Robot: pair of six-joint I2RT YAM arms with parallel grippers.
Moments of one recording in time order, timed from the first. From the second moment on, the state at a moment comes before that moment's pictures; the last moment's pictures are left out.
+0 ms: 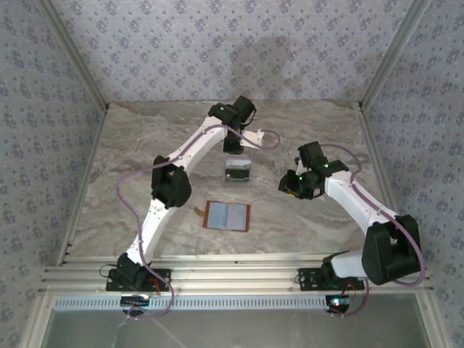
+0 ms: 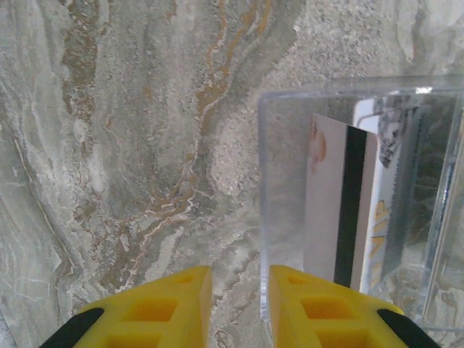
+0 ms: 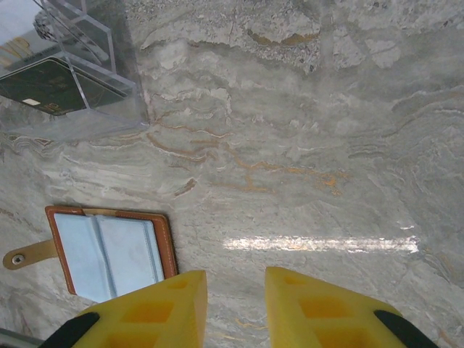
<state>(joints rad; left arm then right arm) -0.66 2.47 2.53 -1.27 -0.06 1.02 0.29 1.33 0.92 -0.75 -0.30 0.60</state>
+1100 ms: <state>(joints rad) -0.64 2.43 2.46 -1.38 0.07 0.97 0.34 1.33 0.92 -0.74 -0.29 0.61</state>
